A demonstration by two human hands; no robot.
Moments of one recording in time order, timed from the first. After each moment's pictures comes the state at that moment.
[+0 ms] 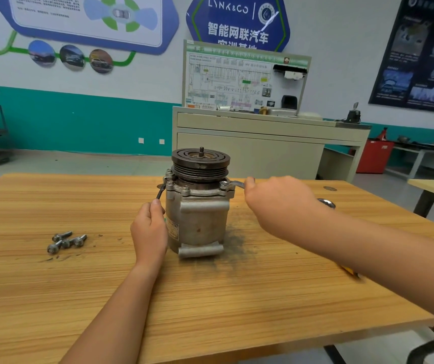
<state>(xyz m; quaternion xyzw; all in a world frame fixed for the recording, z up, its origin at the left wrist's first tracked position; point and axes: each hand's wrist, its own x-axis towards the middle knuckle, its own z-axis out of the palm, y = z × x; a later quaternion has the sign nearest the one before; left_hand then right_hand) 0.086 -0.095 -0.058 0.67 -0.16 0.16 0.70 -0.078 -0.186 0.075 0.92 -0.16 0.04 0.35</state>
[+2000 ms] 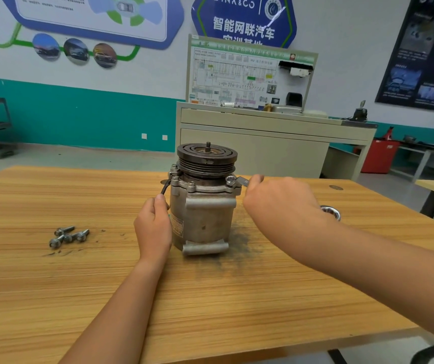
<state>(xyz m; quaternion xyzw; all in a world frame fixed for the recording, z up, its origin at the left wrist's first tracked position) 0.086 -0.095 -0.056 0.66 -0.16 0.15 0.72 -0.076 -0.164 0.075 0.94 -0.17 0.01 0.30</state>
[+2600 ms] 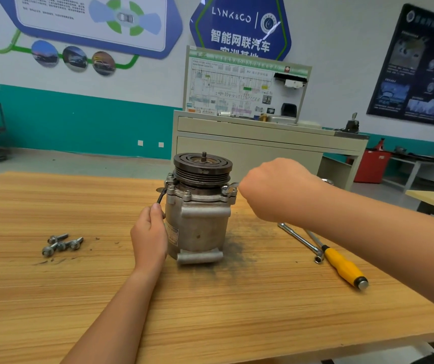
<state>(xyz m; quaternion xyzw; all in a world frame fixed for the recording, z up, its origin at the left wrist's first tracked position) 0.085 -0.096 -0.058 0.66 -0.16 0.15 0.72 -0.063 -0.178 0.103 0.91 -0.11 0.01 0.39</state>
